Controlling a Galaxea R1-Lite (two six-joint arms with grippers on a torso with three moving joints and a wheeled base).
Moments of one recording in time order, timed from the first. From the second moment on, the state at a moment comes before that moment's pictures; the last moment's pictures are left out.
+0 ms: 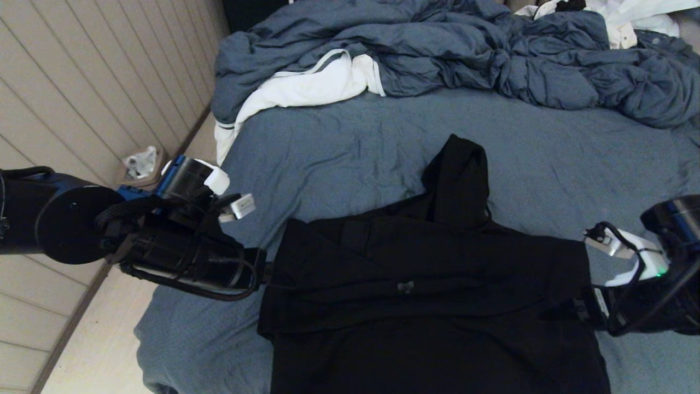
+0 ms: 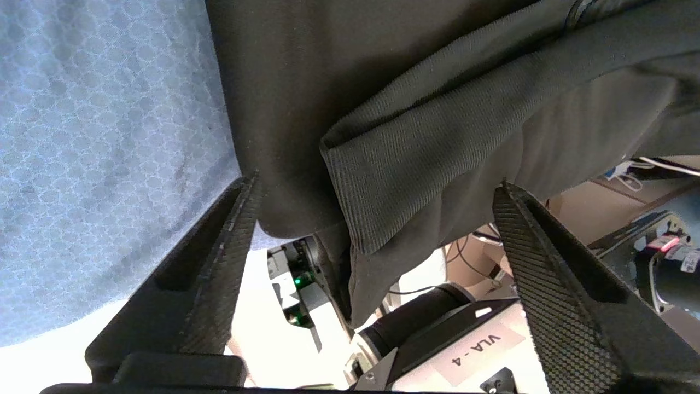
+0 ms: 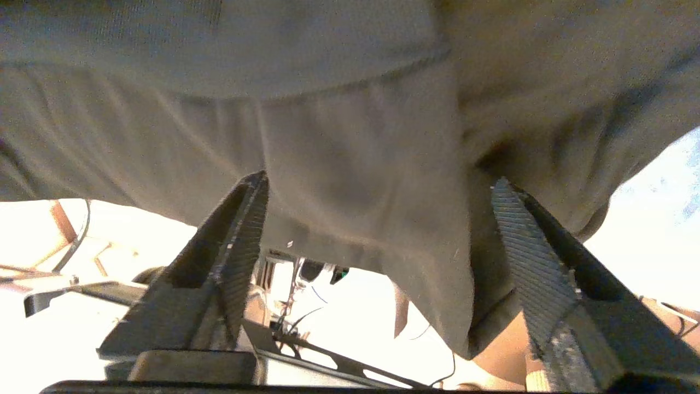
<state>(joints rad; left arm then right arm) -0.47 1.72 -1.13 0.30 -0.29 -0.26 -0.13 1.49 -0.85 0.41 0.34 -0.04</state>
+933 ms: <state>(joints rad) -0.47 1.69 -1.11 0.30 -0.29 -0.26 -0.10 1.56 -0.83 0.40 0.34 -0.08</state>
